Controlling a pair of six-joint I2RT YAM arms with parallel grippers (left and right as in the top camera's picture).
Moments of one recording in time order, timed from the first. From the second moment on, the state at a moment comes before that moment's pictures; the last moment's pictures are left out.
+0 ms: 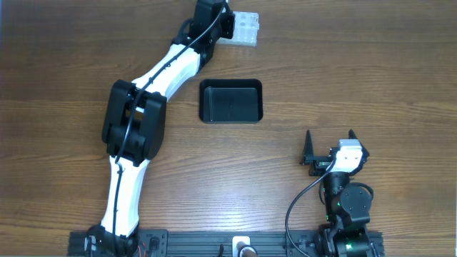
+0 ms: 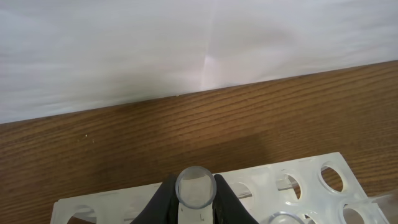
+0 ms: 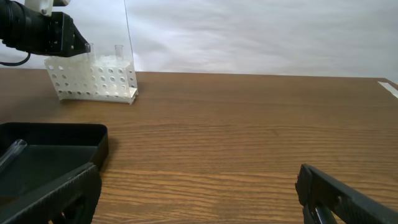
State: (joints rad) left arm -0.40 2.36 1.85 0.02 -0.09 -0.12; right arm 0.12 0.04 0.01 -0.06 0.12 -0.01
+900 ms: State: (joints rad) left arm -0.40 2.24 1.85 0.03 -0.09 -0.12; right arm 0.12 0.04 0.01 -0.06 0.12 -0.01
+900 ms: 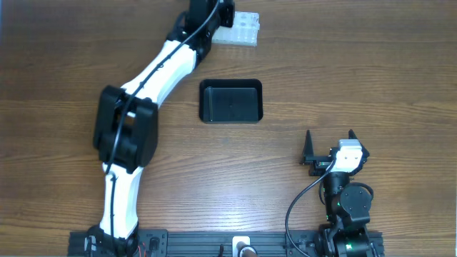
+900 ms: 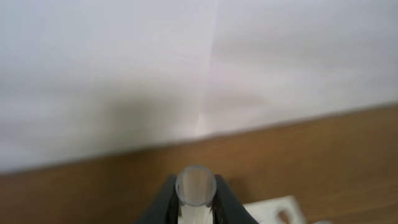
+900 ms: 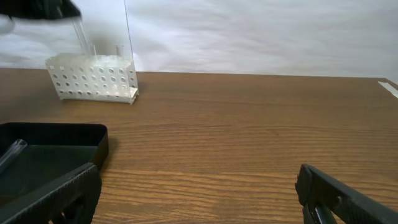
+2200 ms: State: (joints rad) left arm -0.63 2.08 1.86 -1.00 -0.27 -0.57; right arm 0.12 0.04 0.01 -0.06 0.12 -0.01
